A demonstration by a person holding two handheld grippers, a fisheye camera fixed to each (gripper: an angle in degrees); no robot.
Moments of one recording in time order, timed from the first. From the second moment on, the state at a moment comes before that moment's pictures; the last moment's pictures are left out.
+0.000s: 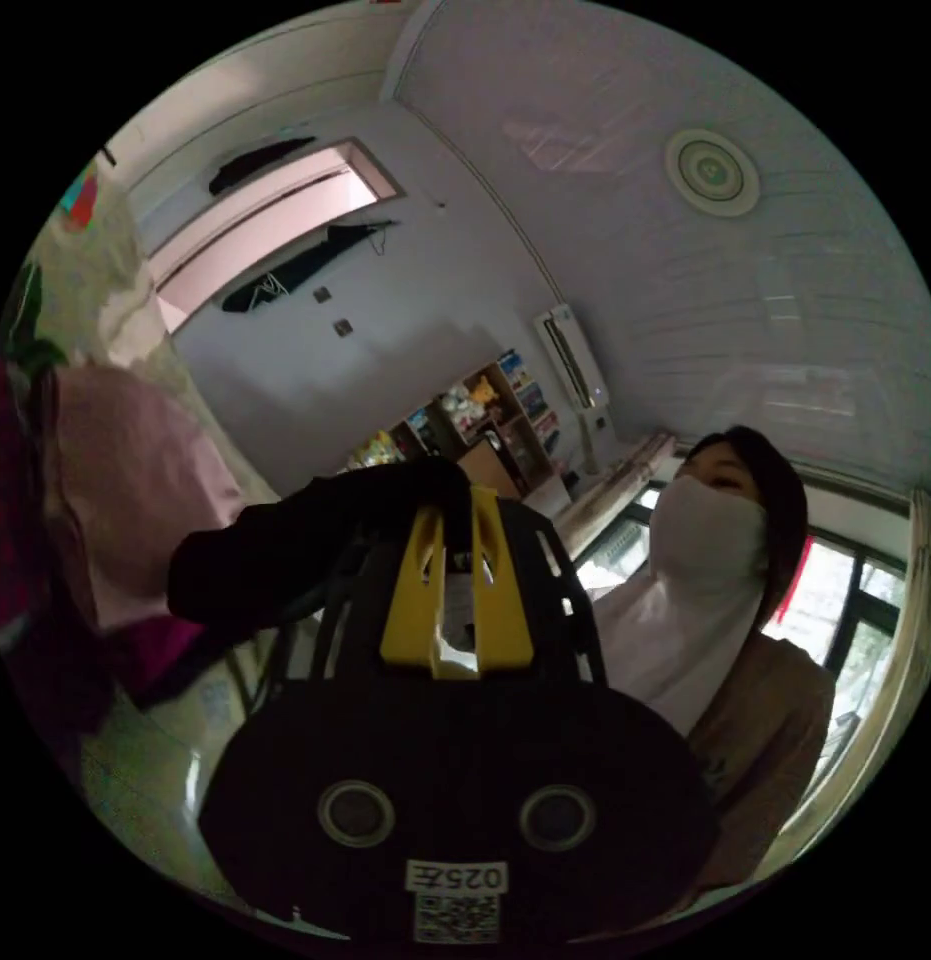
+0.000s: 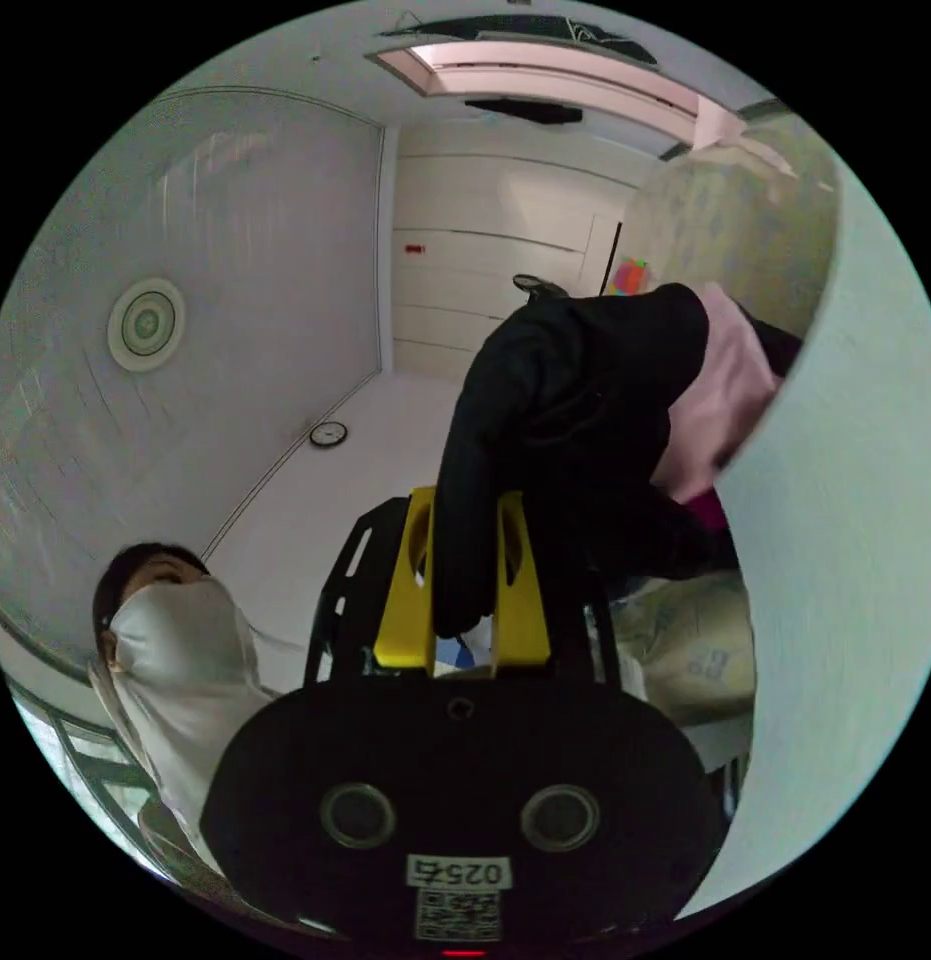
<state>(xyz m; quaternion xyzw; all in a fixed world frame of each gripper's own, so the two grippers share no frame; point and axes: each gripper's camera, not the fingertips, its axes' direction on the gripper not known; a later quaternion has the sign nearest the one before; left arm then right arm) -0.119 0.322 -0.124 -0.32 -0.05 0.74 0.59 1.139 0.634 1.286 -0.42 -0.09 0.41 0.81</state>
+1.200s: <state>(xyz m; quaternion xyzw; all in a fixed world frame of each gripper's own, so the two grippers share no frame) 0.103 0.275 0.183 0.05 -0.57 0.66 0.49 1.207 0.860 1.759 -0.71 0.16 0.14 0.67</state>
